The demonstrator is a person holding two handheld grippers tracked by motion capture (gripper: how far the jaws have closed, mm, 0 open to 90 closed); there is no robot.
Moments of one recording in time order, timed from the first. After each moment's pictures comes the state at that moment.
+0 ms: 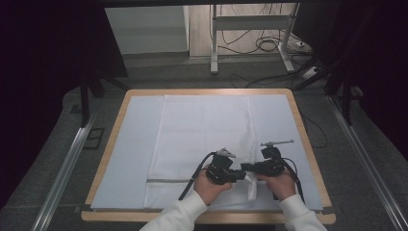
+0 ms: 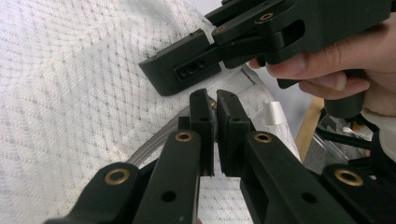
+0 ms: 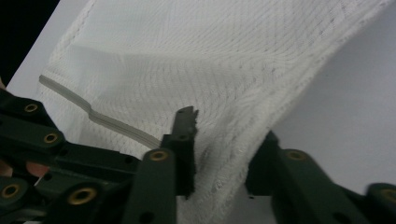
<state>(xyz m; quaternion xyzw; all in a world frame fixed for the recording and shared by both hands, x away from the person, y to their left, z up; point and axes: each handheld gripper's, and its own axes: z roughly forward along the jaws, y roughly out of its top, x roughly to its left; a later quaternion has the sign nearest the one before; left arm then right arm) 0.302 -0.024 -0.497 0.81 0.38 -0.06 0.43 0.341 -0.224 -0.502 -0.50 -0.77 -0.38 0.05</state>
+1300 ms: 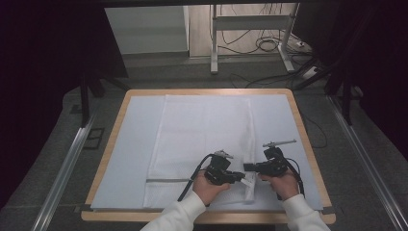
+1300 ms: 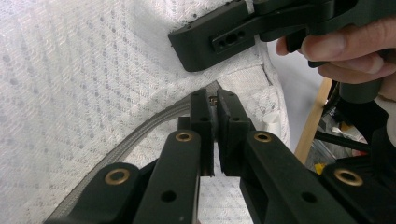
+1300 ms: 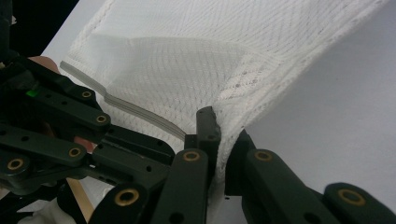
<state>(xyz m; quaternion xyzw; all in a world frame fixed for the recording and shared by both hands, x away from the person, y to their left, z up) 0.307 -0.019 -0.512 0.81 0.40 -0.09 0.43 0.340 -0.232 -0.500 -0.47 -0.79 -0.40 0.06</state>
